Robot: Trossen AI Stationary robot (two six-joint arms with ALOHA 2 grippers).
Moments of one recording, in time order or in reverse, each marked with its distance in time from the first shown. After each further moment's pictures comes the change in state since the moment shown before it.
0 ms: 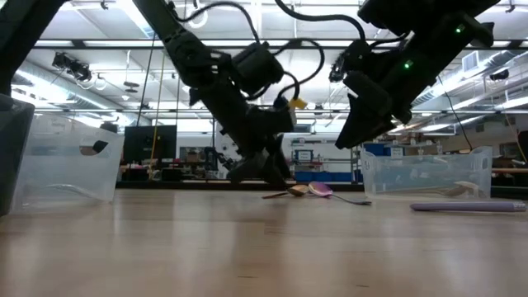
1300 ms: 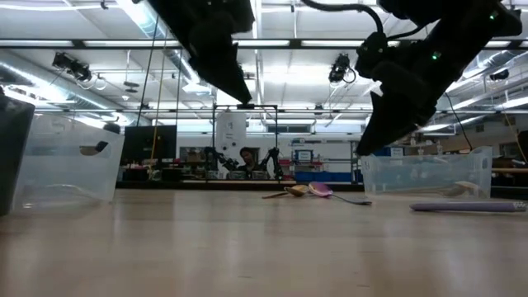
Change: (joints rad) left arm -0.231 -0.447 0.000 -0.513 -0.051 -0.790; right arm 0.108 -0.001 0.001 -0.085 -0.073 0.091
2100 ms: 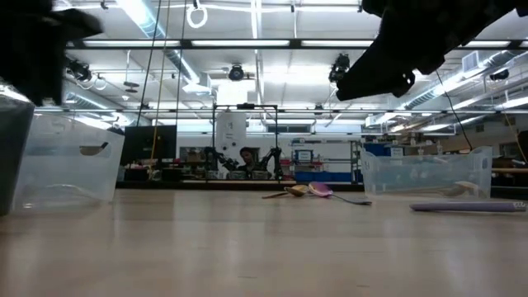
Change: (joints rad) left arm -0.634 0.000 0.000 -0.699 -0.092 -0.571; right arm 0.162 0.002 0.000 0.382 -0.010 -0.268
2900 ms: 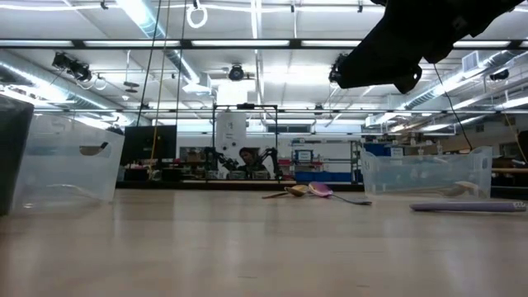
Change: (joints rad) left arm -0.485 0.001 -0.005 -0.156 0.148 -0.842; right arm 0.044 0.000 -0.001 0.048 0.032 0.062
